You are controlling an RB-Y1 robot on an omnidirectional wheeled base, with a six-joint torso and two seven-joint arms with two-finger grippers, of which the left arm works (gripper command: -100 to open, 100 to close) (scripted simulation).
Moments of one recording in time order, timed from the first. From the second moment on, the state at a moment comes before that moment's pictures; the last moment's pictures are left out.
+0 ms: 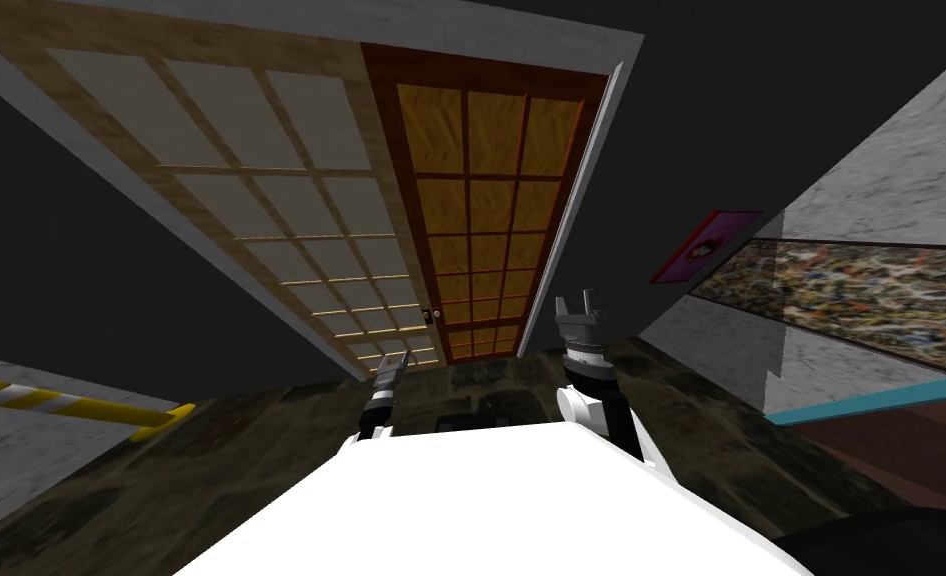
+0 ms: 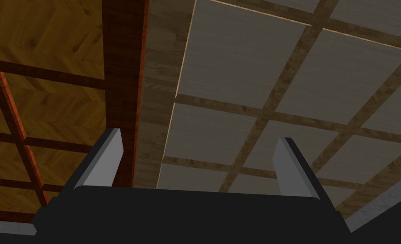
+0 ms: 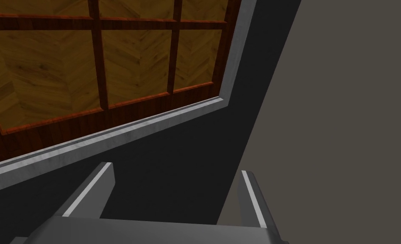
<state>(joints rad) 0.20 0.08 0.25 -1.11 -0.21 -0.79 -1.08</state>
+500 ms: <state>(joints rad) 0.18 0.07 0.28 -1.02 -0.23 -0.80 -1.17</state>
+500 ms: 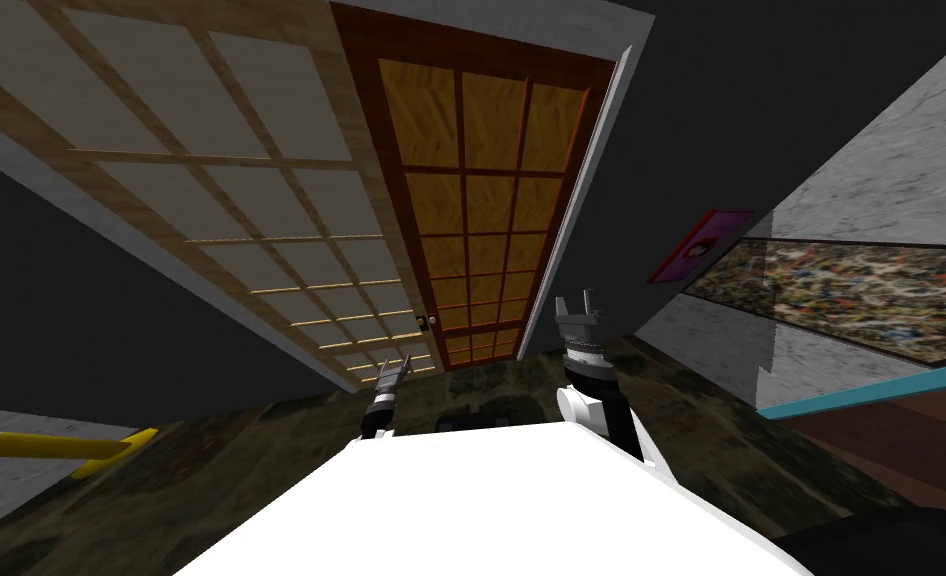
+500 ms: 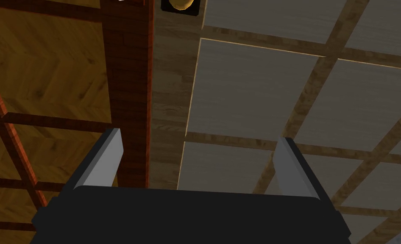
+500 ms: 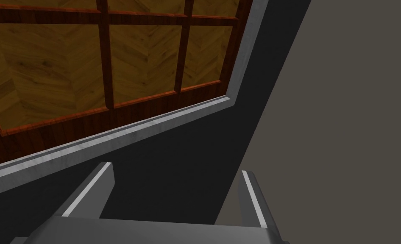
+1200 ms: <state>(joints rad) 0.14 0.06 0.31 -0.91 -0.26 -0.81 -1.28</state>
